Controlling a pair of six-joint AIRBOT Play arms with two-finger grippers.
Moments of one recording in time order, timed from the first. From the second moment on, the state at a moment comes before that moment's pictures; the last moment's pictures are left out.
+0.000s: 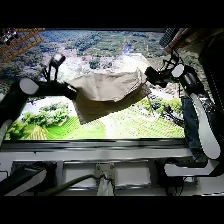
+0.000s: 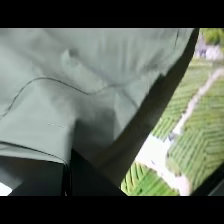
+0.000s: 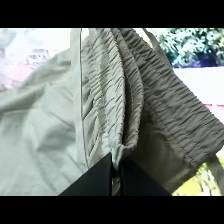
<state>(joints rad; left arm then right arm) -0.21 -1.15 0.97 1.01 -0.88 -0.96 0.02 -1.49 1.27 -1.21 0.87 1.84</state>
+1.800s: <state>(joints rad) -0.27 -0.87 0.73 0.89 -0.69 -1.26 -0.28 -1.98 1.62 -0.75 1.31 1.12</state>
